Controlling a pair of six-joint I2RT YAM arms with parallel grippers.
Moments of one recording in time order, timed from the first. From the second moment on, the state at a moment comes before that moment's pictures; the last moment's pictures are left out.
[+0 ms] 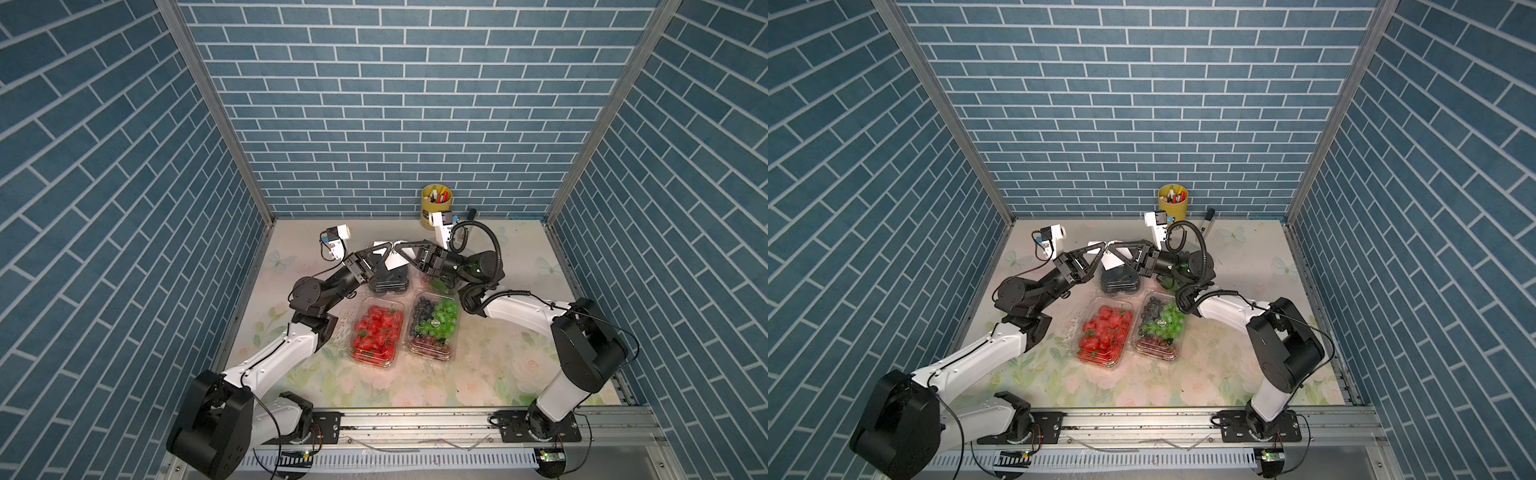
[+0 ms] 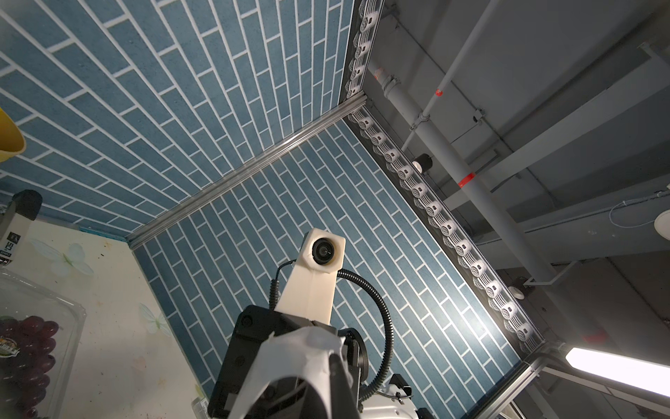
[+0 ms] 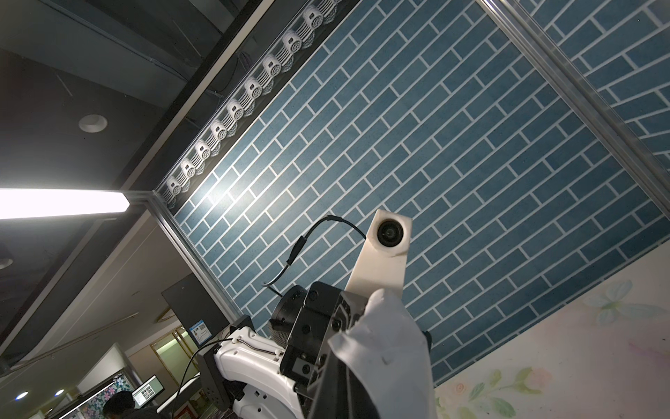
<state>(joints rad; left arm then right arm) -0.43 1.20 0.62 1.09 0.55 -1.38 0.72 1.67 1.02 1.27 -0.80 1.20</state>
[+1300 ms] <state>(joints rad) -0.44 1.20 0.62 1.09 0.55 -1.38 0.71 1.67 1.02 1.27 -0.80 1.20</state>
